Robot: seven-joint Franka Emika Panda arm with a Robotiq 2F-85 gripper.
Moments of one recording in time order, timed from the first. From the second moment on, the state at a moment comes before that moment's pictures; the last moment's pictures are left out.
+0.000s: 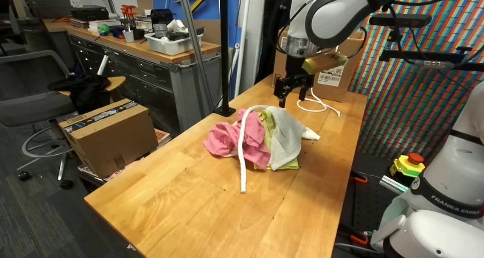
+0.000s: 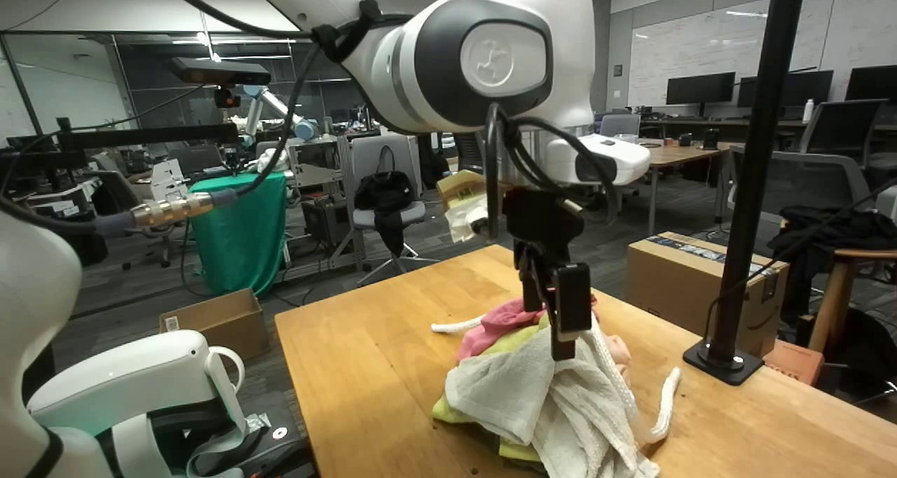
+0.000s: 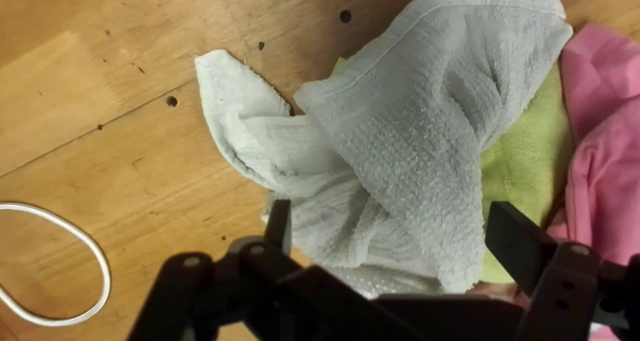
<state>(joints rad) -0.11 -0.22 -0.06 -2.51 -0.09 2.31 0.36</state>
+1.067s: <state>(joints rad) -0.08 -0.04 -0.05 -2.55 -0.04 2.46 0.23</state>
